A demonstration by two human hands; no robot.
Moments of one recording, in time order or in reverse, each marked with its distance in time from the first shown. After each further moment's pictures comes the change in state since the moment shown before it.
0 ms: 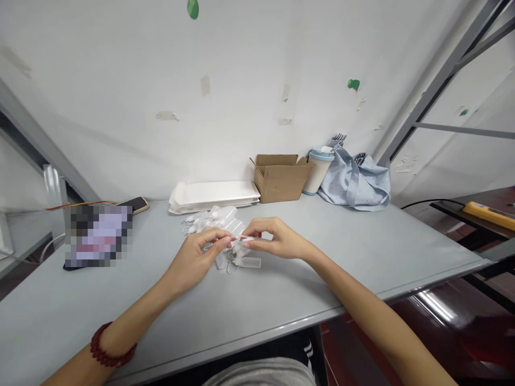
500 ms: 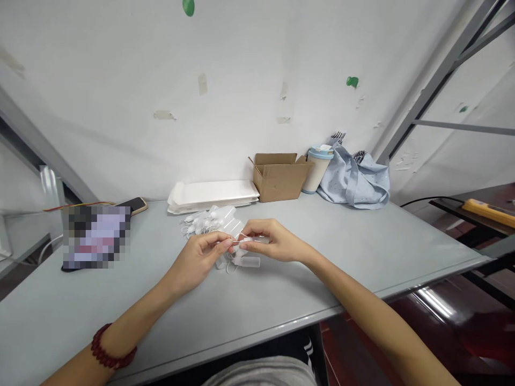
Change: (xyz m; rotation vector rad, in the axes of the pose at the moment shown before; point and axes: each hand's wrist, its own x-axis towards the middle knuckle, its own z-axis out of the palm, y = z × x) left_hand 0.001 0.003 0.005 -0.100 -0.080 -0.090; right_hand -0.002 -0.004 0.007 0.090 0.013 0.044
